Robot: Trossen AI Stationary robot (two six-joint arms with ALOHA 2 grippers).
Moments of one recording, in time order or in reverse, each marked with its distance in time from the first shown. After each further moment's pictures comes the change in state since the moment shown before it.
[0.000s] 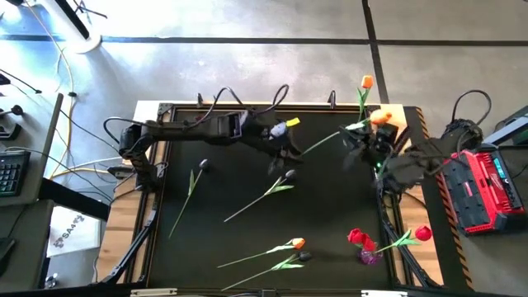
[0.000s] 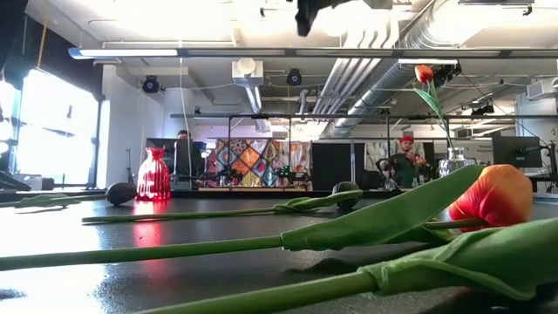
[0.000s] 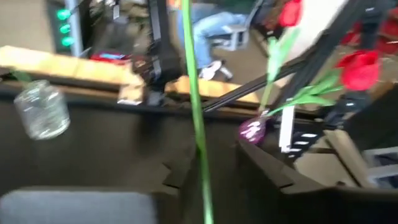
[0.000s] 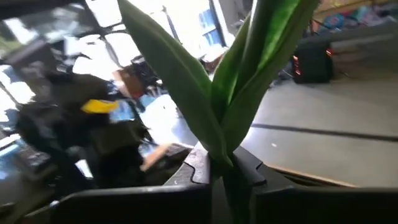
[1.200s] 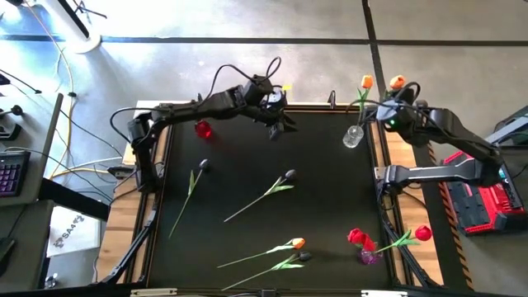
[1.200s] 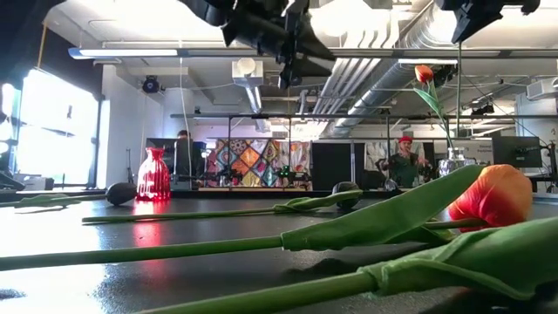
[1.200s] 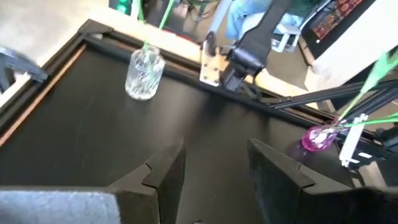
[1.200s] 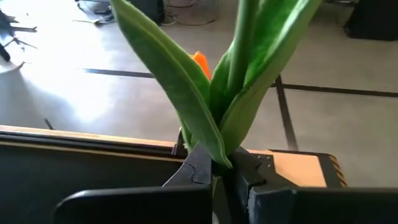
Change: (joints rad) left arm 0.275 0.086 0.001 -0.047 0.109 -0.012; right arm -0.862 -0.155 0.000 -0.727 -0.397 0.083
